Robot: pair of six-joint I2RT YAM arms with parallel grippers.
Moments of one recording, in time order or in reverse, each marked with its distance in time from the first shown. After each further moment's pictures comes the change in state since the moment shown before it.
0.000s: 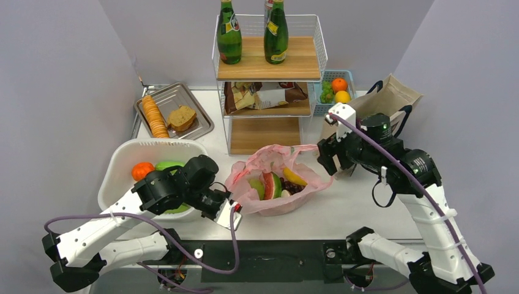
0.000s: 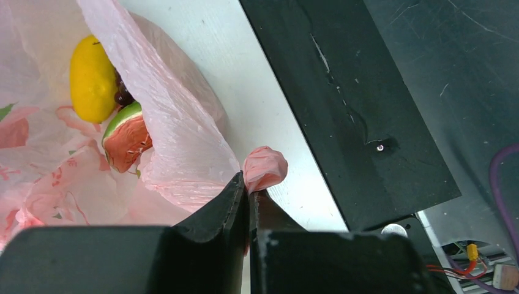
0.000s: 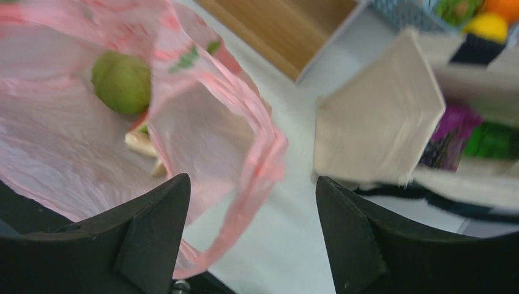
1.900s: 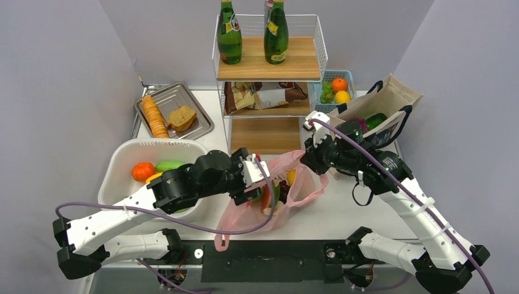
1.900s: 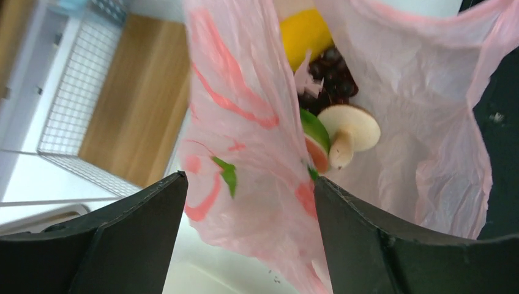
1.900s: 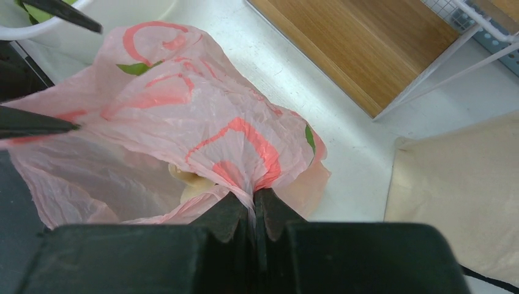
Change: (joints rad) left arm -0.121 0.068 0.032 0.468 -0.623 -0.641; right arm 0.215 0.011 -0.184 0.282 -0.051 0.146
